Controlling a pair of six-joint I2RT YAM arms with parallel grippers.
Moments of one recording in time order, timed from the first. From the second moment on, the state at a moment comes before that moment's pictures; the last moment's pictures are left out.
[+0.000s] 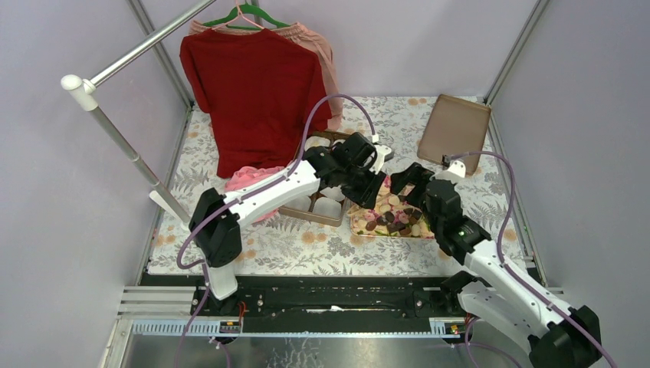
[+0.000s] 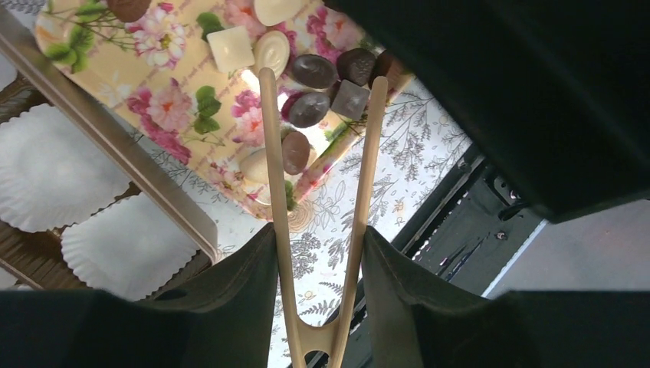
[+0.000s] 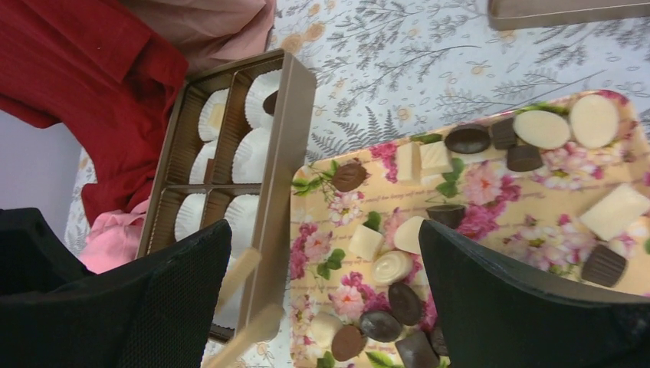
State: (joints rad) left arm -0.88 1.82 1.63 -0.74 0.26 -0.23; right arm 0.53 0.79 0.52 -0.09 0.39 0.71
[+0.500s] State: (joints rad) left arm -0.91 1.80 1.62 -0.68 0.27 -0.23; right arm 0.53 0.92 0.48 0.04 0.28 0.82
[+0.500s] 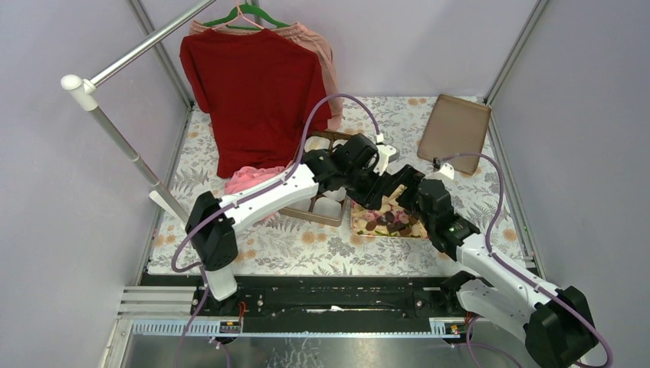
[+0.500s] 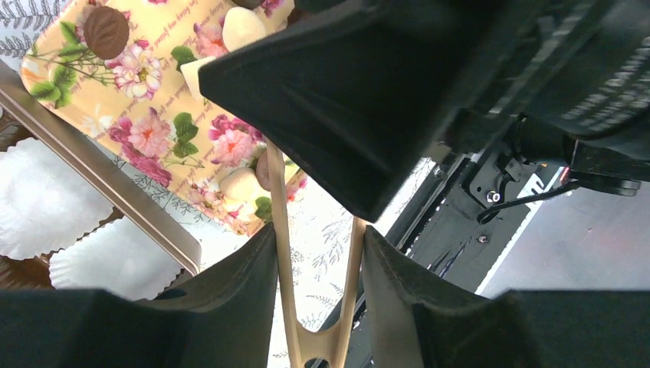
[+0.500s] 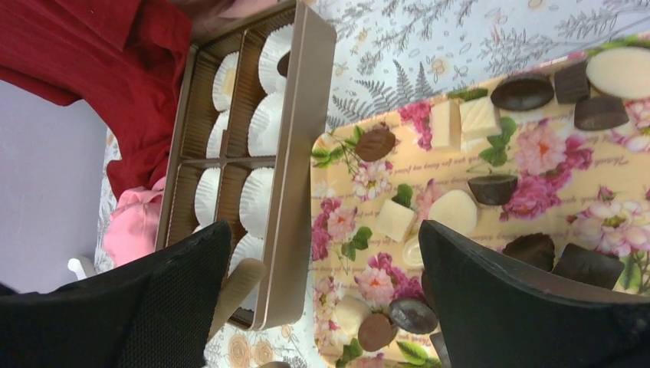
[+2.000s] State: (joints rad) left arm -0.88 2.02 1.69 -0.68 0.08 -0.26; right arm 0.53 0.33 0.67 -0.54 0.74 0.46
